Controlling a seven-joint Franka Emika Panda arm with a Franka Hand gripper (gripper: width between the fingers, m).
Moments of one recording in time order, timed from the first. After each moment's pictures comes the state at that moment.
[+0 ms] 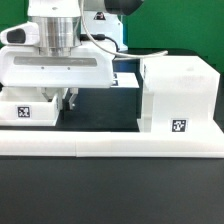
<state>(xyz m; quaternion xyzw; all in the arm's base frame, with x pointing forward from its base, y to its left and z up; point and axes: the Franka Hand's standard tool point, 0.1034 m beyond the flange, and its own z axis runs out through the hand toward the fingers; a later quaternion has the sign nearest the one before) 0.507 -0.096 0.007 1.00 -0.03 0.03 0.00</state>
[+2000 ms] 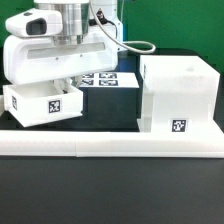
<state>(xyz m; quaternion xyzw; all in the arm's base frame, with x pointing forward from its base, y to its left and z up) 0.518 -0.083 0.029 0.96 0.29 0.02 0.00</state>
